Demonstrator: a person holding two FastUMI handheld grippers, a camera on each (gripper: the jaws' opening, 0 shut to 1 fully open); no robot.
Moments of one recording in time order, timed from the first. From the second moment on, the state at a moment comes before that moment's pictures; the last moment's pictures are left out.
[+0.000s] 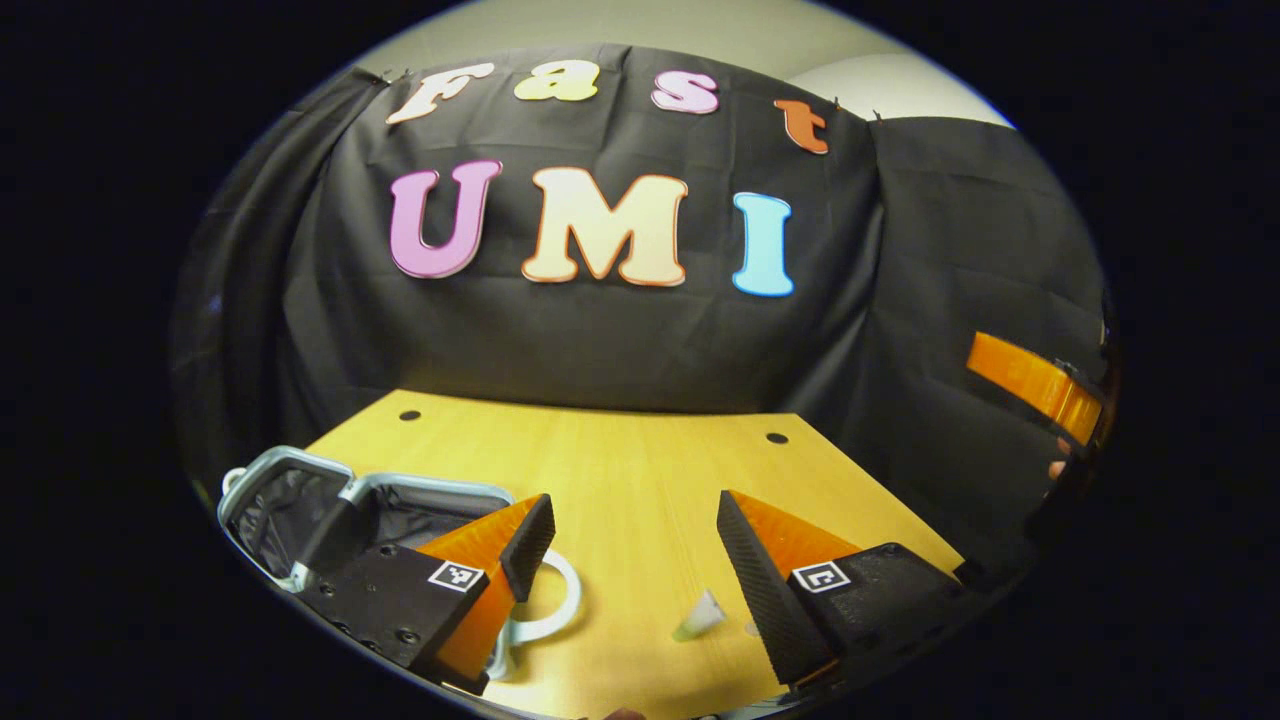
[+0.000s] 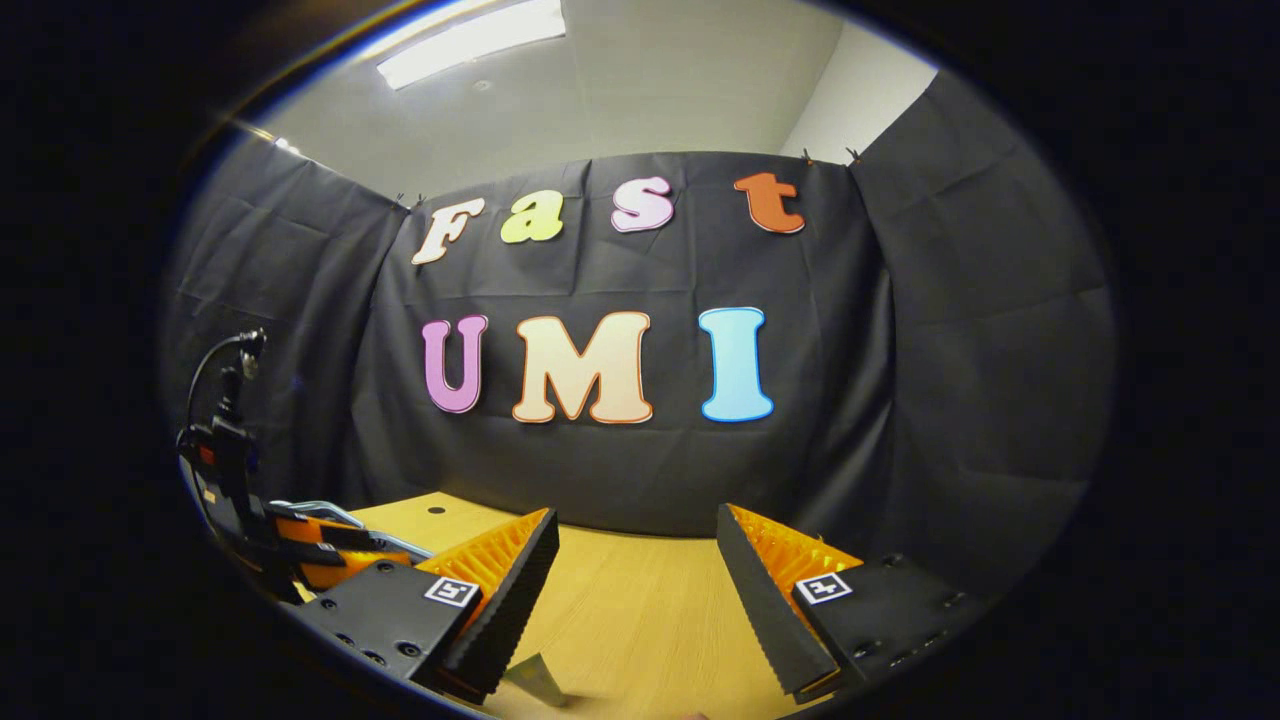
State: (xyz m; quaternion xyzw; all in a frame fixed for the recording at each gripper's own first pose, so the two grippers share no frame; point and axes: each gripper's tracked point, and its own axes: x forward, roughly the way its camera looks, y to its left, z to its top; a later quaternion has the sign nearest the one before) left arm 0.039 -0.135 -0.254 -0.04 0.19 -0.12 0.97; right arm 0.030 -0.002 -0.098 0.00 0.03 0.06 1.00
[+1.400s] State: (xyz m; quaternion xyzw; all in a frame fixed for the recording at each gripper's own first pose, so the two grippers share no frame) left arm 0.021 -0.184 -0.374 -0.06 0.33 -0.19 0.92; right arm -0.025 0.055 -0.229 -0.02 0.16 0.14 0.98
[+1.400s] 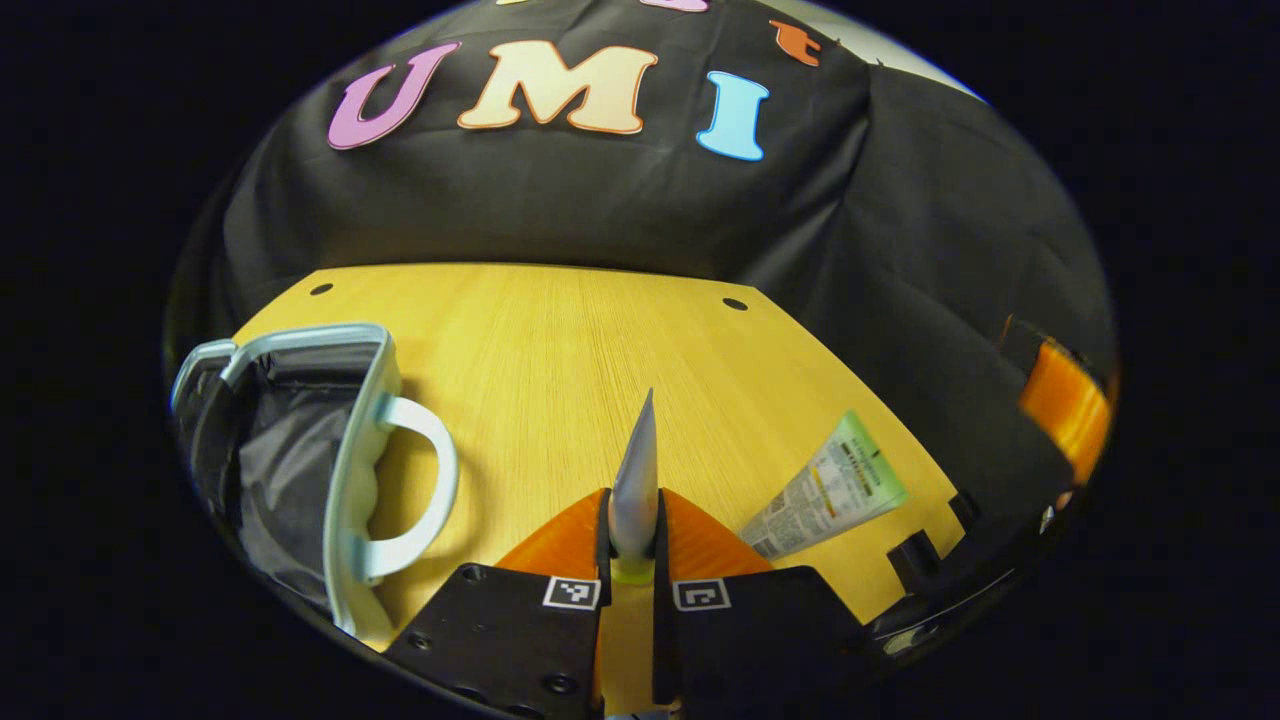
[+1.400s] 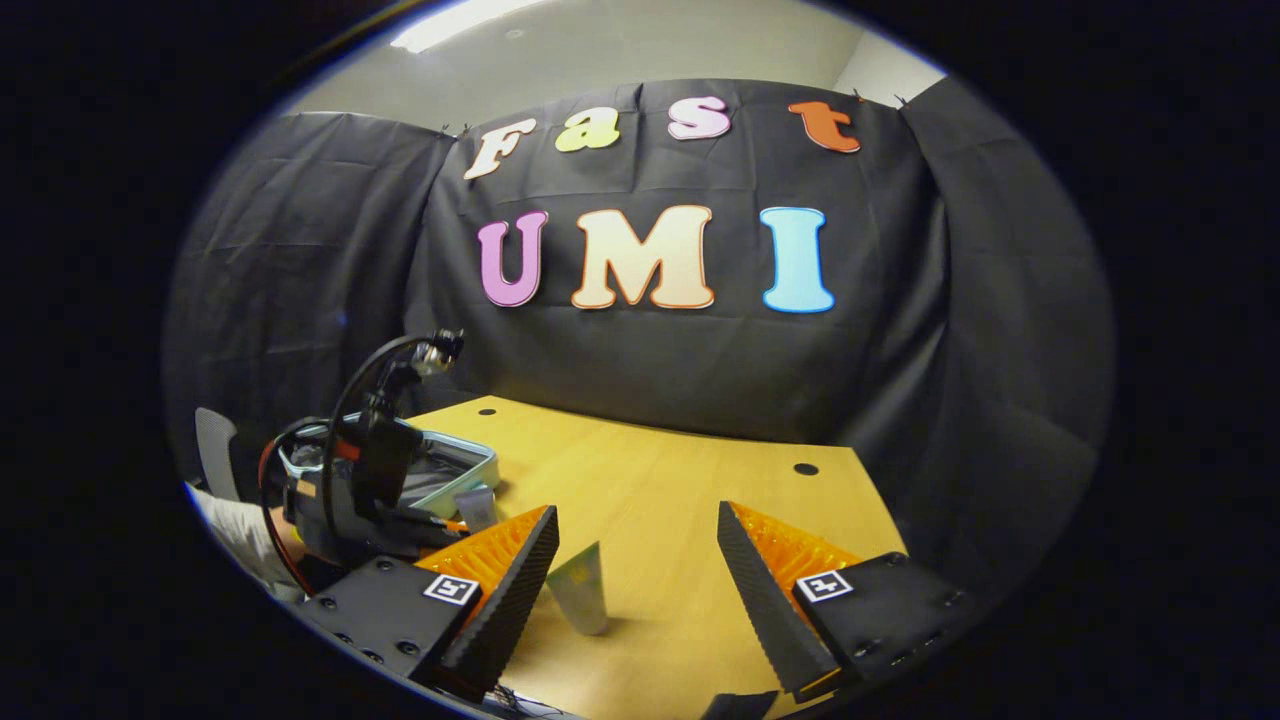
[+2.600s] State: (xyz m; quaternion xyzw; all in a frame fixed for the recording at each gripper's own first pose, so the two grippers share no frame) left arm -0.047 -0.056 -0.308 -0.05 0.36 -0.05 0.93; right arm -0.007 0.093 -0.391 -0.02 0.27 0.14 0.95
